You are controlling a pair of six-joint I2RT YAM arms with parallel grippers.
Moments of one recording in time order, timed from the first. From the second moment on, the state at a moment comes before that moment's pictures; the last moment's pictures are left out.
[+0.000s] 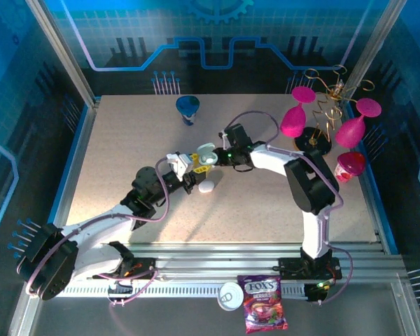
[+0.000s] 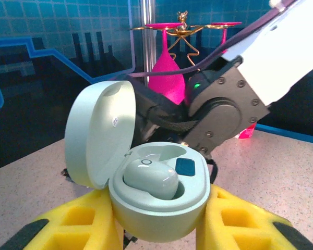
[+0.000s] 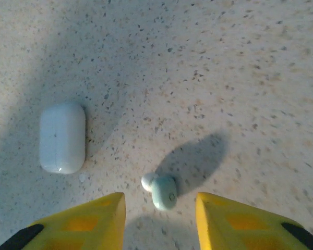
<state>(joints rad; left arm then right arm) -0.58 1.13 0.44 0.71 0.29 0.02 0.54 2.03 1.34 -0.22 -0.23 0.42</state>
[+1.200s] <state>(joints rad) -0.58 1.13 0.44 0.70 0.28 0.03 0.57 2.04 1.35 -0.42 -0.17 0.30</state>
